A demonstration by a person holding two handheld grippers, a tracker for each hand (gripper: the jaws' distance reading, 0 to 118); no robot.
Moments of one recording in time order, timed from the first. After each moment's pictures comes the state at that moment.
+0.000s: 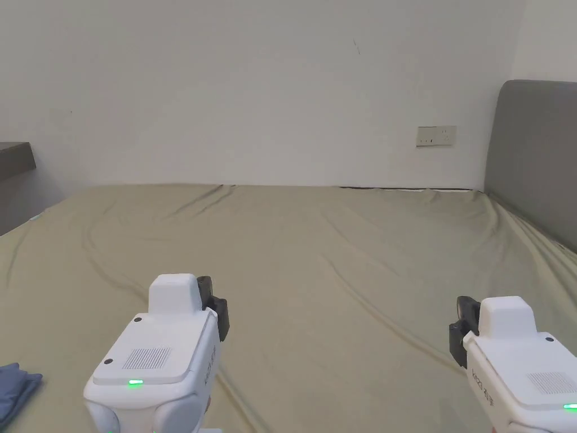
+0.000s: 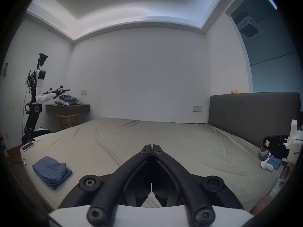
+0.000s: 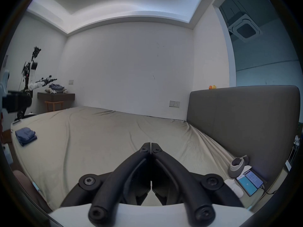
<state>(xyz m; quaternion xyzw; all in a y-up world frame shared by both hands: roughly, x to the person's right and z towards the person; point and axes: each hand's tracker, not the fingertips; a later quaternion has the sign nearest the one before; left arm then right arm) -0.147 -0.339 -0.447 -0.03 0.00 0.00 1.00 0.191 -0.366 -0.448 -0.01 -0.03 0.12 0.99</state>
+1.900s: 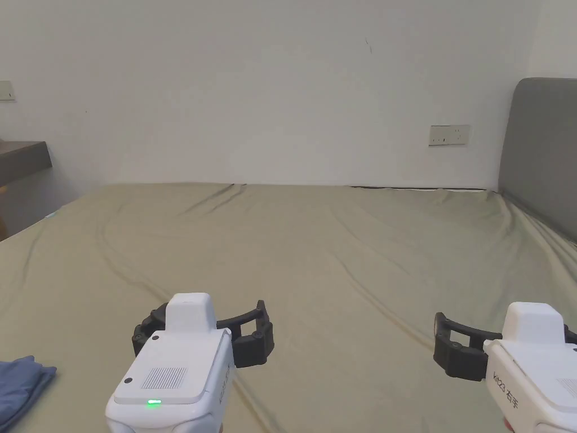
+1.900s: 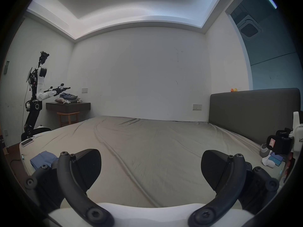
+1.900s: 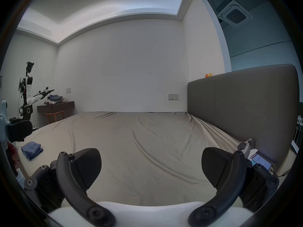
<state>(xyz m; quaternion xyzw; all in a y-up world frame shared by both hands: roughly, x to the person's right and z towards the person) -0.146 -0.367 -0.446 -0.03 0.00 0.01 1.00 0.201 -0.370 -0.442 -0.05 -0.02 0.01 1.00</state>
